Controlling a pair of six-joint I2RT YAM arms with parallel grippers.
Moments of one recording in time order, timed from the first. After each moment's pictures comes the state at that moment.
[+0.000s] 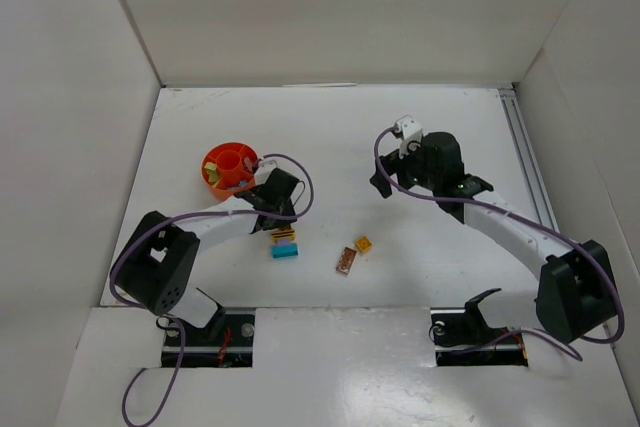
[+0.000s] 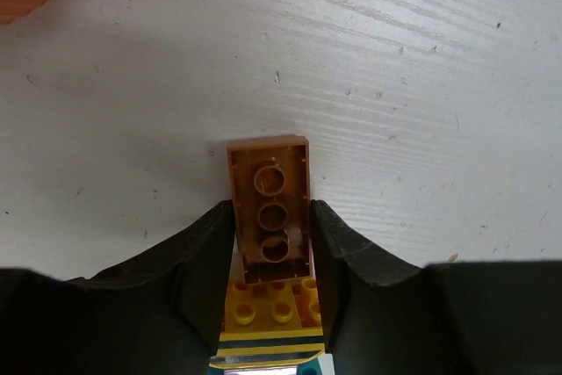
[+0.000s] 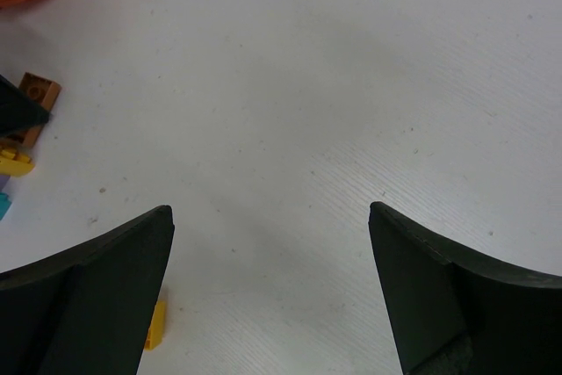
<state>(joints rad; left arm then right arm) -0.60 1.49 0.74 -0.31 -0.30 -0.79 0.43 1.30 0.85 -0.04 -0.22 -0.03</state>
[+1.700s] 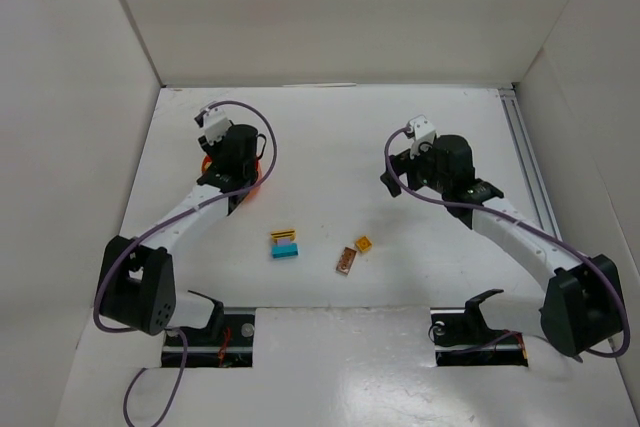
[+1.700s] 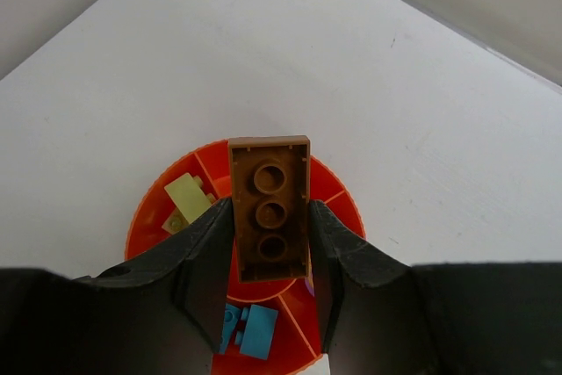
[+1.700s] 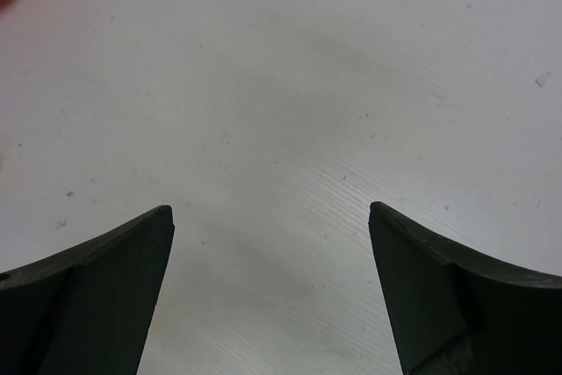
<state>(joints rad) -0.36 1.34 0.87 0.01 -0.82 -0.52 0.39 1.22 0.80 -0.04 -0.18 -0.04</state>
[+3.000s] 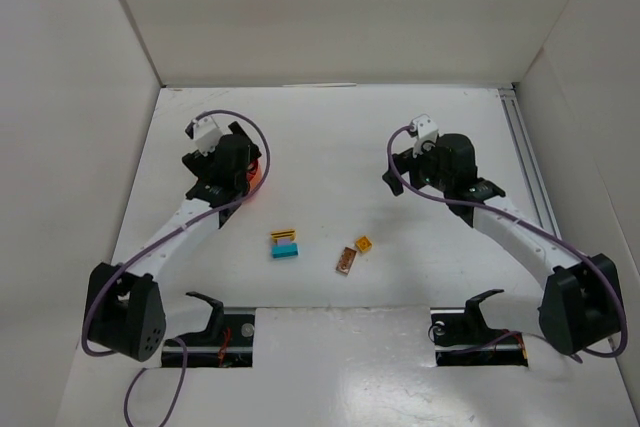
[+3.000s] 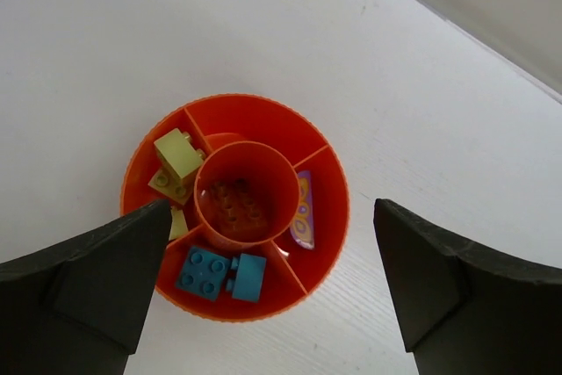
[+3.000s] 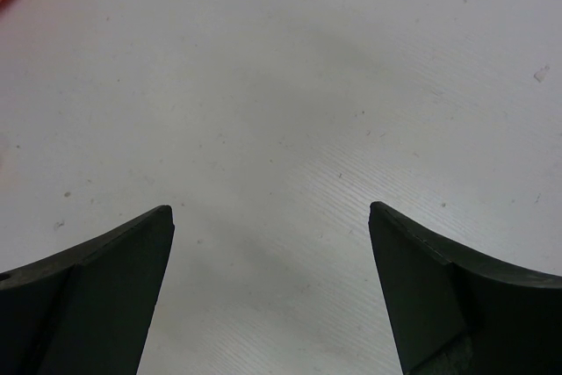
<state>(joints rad) -0.36 1.23 0.80 -0.07 -0.73 -0.63 0.36 1.24 0.80 -0.04 -0.21 -0.04</state>
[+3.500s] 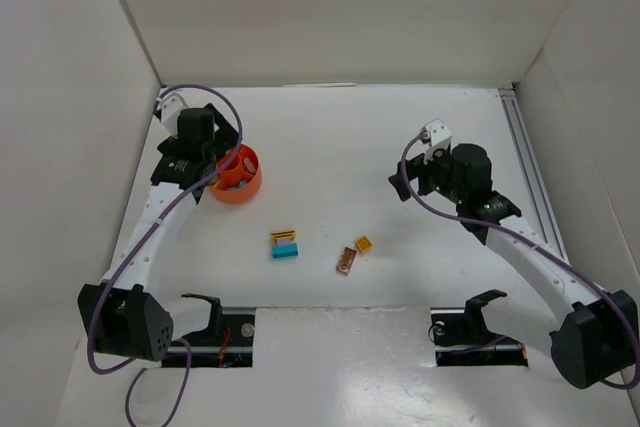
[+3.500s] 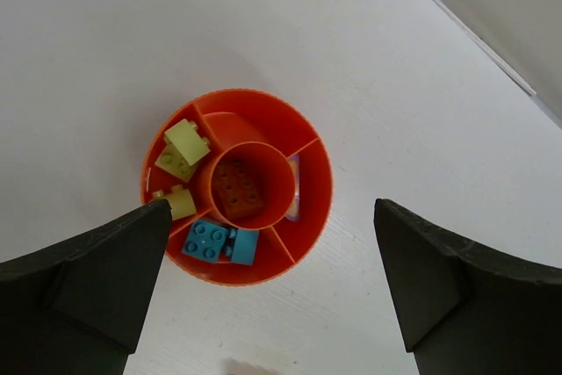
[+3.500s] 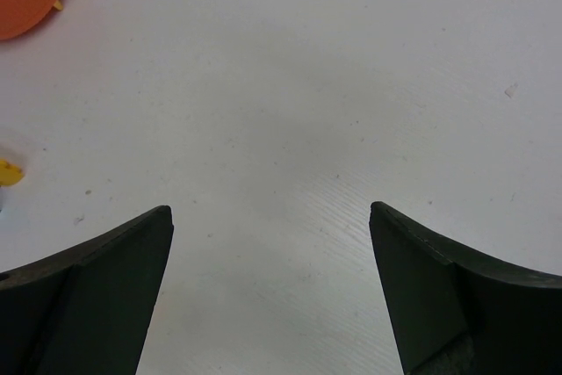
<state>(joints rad) -0.20 1.20 1.09 -0.47 -0.40 -0.70 0.36 1.07 0.74 -0.04 -0.21 -0.04</state>
